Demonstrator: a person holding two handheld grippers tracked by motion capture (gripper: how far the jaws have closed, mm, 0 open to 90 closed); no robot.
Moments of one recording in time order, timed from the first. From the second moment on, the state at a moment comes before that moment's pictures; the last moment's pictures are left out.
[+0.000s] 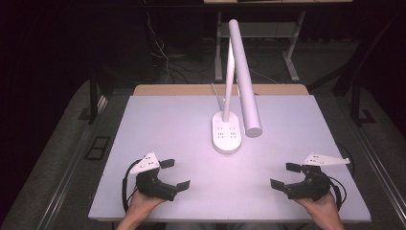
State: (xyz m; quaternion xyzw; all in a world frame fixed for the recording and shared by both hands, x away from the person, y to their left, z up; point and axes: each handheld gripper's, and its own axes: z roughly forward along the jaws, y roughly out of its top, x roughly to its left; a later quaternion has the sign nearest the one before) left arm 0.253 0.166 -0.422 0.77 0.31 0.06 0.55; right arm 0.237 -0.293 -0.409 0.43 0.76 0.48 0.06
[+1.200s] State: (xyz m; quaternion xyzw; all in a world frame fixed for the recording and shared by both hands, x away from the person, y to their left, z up) left arm 0.253 0.168 -0.423 0.77 0.32 0.06 0.55; right arm 0.269 -0.279 -0.371 0.39 0.79 0.47 0.05
